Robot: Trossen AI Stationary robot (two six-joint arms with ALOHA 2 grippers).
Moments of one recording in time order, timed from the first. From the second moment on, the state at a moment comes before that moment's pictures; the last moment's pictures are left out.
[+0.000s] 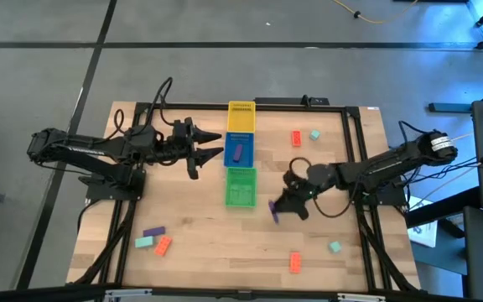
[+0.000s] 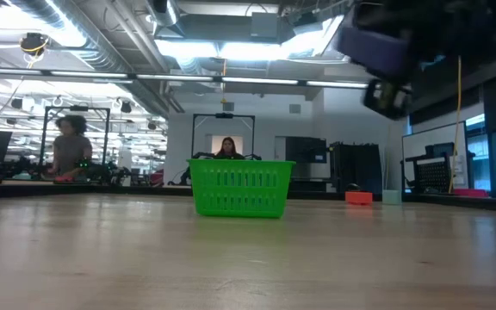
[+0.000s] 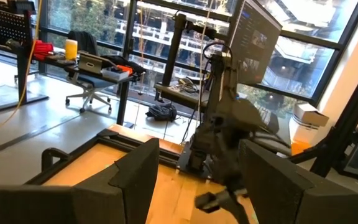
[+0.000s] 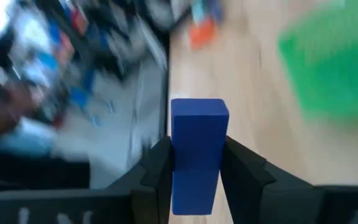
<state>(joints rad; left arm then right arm) -0.03 0.99 0.82 0.29 -0.25 -0.23 0.19 1.28 0.52 0.45 -0.25 0.83</state>
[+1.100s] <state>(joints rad) -0.01 0.99 0.82 0.28 -0.21 -0.28 -0.21 1.28 0.80 0.47 -0.46 0.39</state>
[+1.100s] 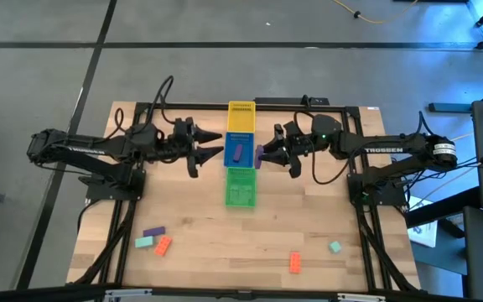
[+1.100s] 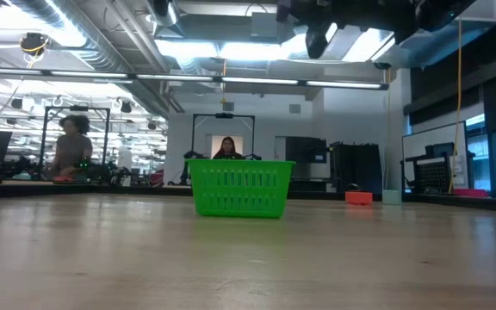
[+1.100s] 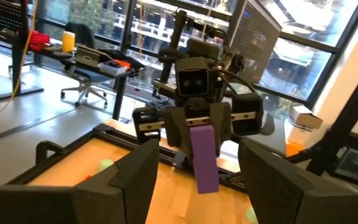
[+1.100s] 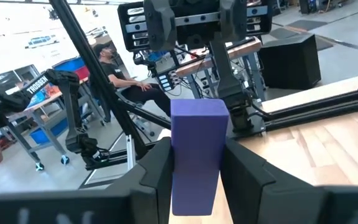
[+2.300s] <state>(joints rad) 0.00 0.99 0.82 0.28 -0.22 -0.28 -0.29 1.93 1.33 -0.33 -0.02 0.85</state>
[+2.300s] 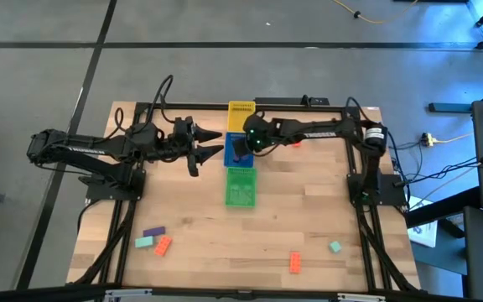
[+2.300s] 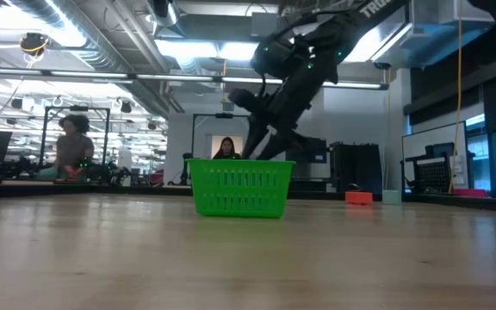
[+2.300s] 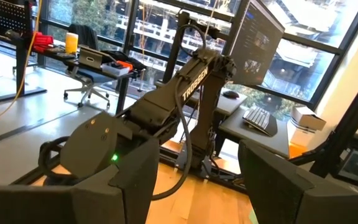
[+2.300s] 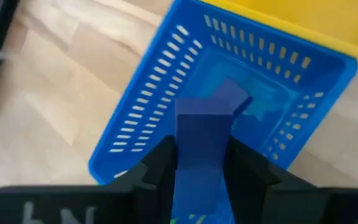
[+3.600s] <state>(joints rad) 0.00 0.99 0.82 0.27 -0.22 -0.28 -0.30 1.73 1.33 -0.44 -0.02 0.53</state>
